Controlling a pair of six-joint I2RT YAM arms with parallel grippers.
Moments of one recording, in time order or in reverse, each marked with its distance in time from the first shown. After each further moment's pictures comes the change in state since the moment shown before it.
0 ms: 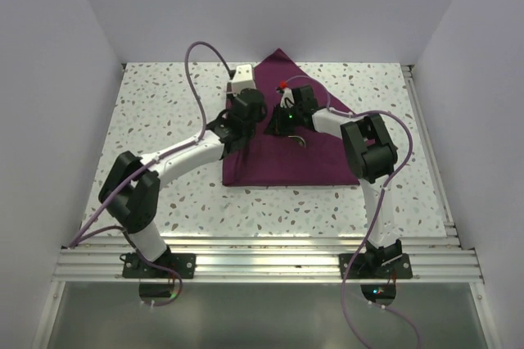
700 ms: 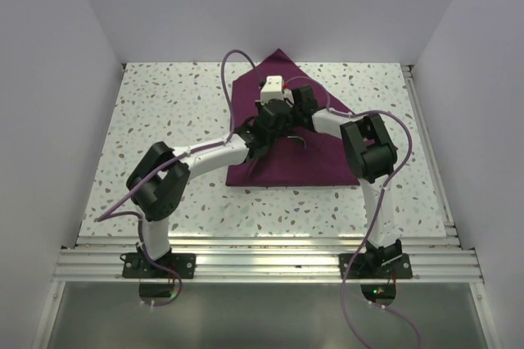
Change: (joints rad) left arm -0.116 0.198 0.103 0.069 0.035 0.000; right arm 0.000 0.004 -0.004 0.013 -0.030 0.034
